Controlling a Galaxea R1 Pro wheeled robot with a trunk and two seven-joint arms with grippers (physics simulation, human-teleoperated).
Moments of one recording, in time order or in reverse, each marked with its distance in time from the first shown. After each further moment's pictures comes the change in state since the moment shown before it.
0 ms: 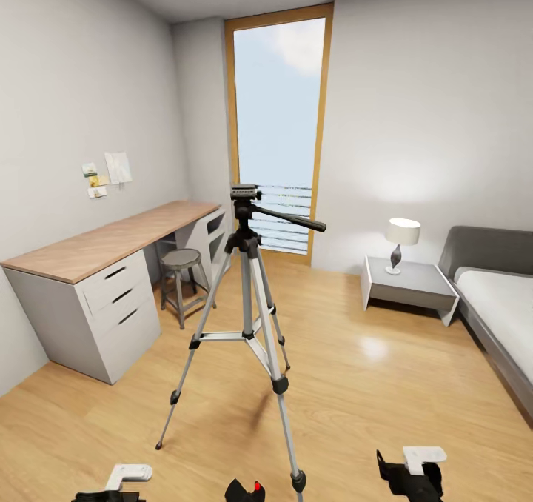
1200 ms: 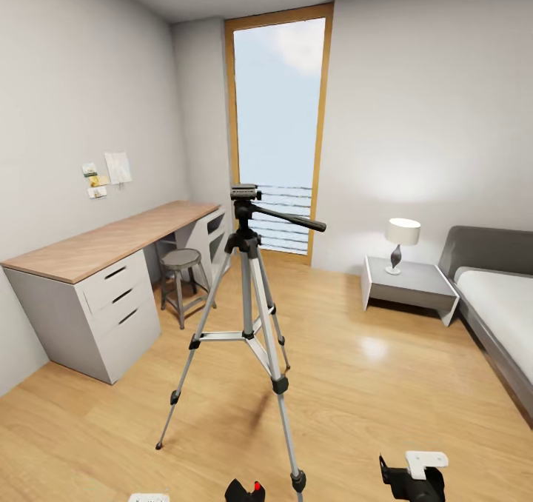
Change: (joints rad) left arm -0.038 -0.075 -0.009 0.384 -0.004 -0.534 -0.011; right arm -0.045 0.002 -0.025 0.116 0.000 -0.027 0.005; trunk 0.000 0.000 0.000
